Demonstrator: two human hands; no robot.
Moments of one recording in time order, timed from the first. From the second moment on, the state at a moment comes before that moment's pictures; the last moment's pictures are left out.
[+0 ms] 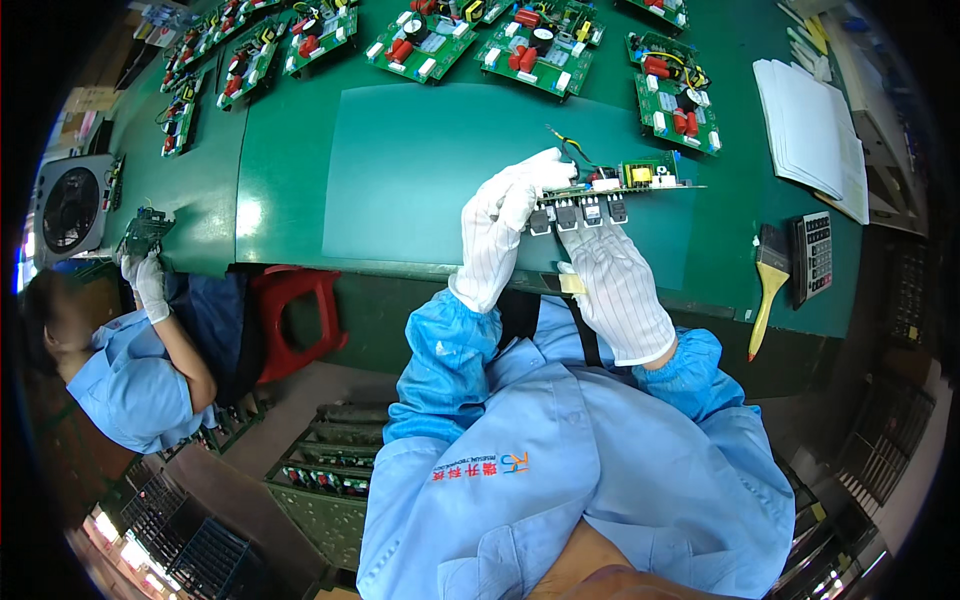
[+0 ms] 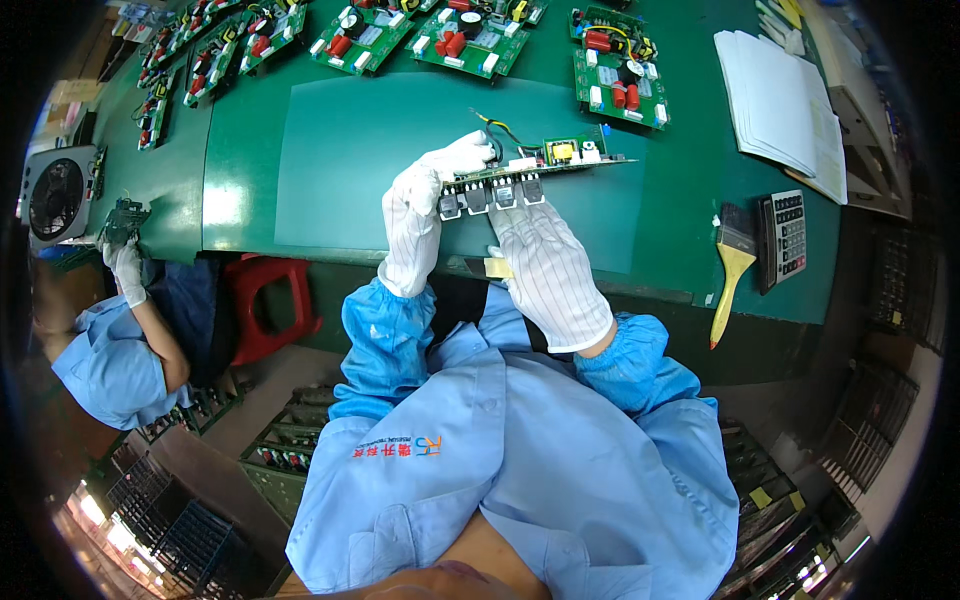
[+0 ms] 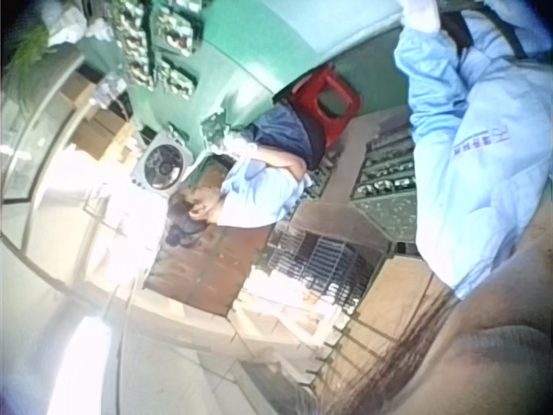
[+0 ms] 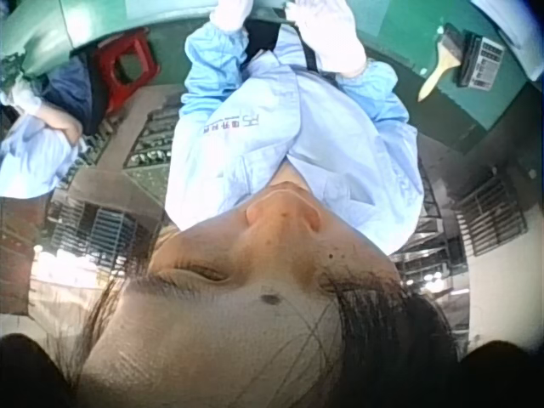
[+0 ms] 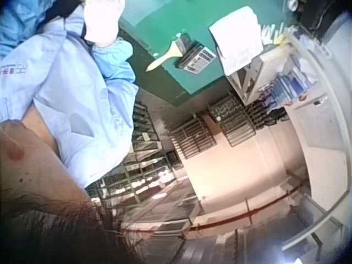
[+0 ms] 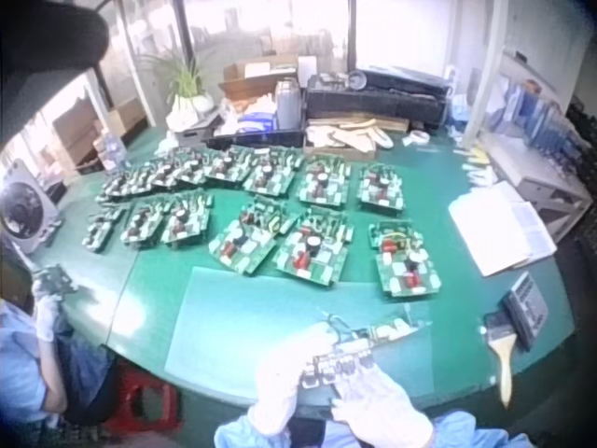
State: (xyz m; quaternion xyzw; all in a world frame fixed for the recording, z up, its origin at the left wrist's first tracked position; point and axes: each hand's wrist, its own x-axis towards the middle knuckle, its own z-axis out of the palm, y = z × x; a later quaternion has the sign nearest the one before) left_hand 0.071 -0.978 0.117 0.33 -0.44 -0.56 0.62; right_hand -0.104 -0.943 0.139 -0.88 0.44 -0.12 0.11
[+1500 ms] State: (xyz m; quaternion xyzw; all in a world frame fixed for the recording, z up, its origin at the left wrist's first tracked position) left_hand 0.082 -0.989 0.111 0.31 -0.41 -0.62 0.59; right_hand -0.135 -0.943 0.126 -0.77 0.55 -0.29 0.15
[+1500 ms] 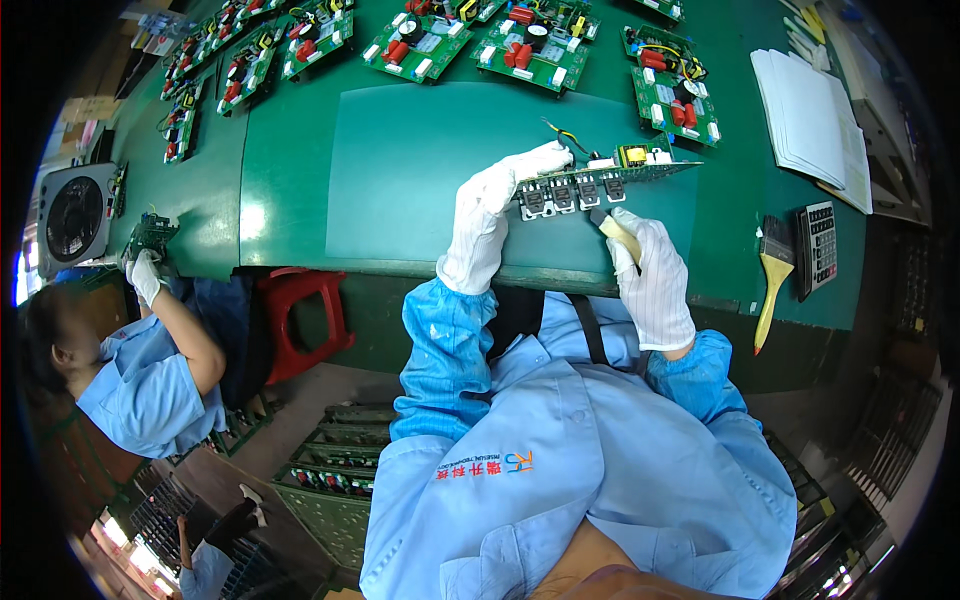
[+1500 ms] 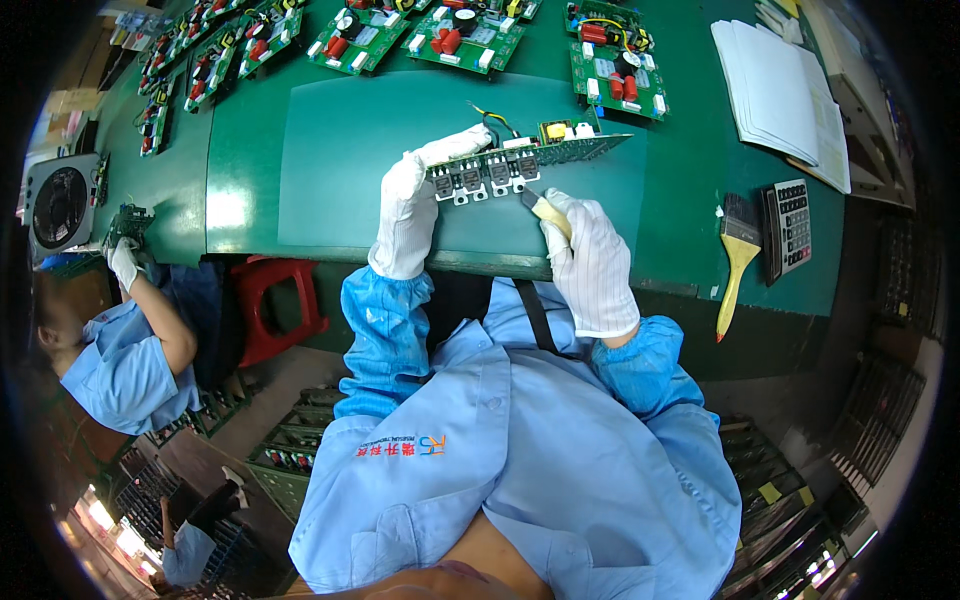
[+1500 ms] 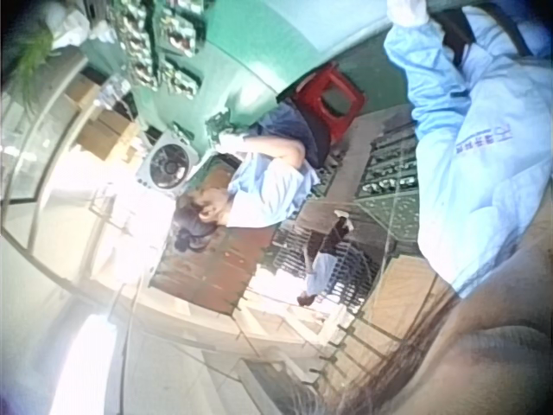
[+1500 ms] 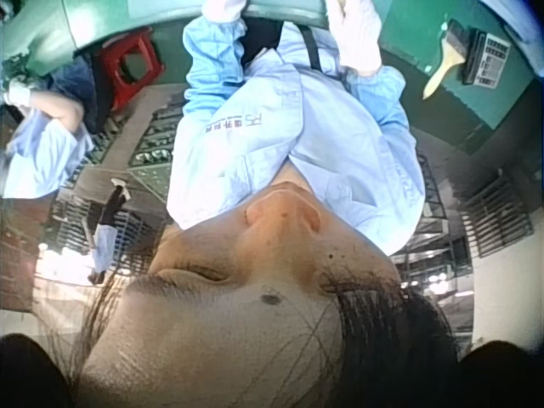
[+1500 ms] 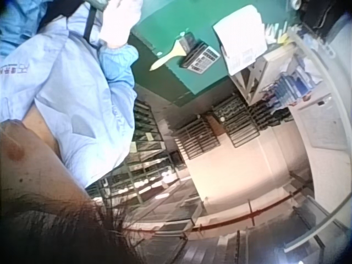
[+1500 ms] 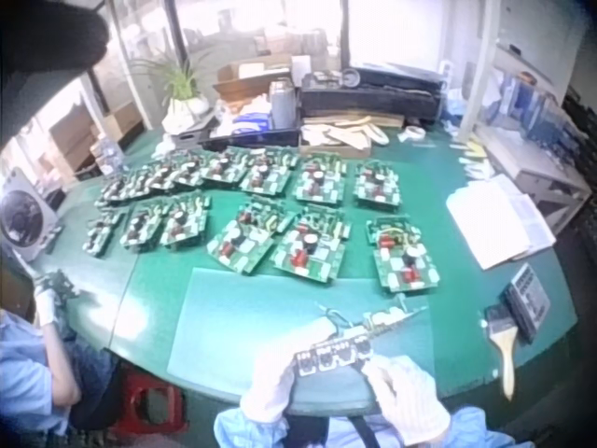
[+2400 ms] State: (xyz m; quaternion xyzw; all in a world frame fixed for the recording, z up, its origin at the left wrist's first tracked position) left_hand 0.089 -0.992 0.076 0.29 -0.15 -0.72 0.61; right_hand -0.174 -1.001 0.128 -0.24 0.47 -0.50 0.69
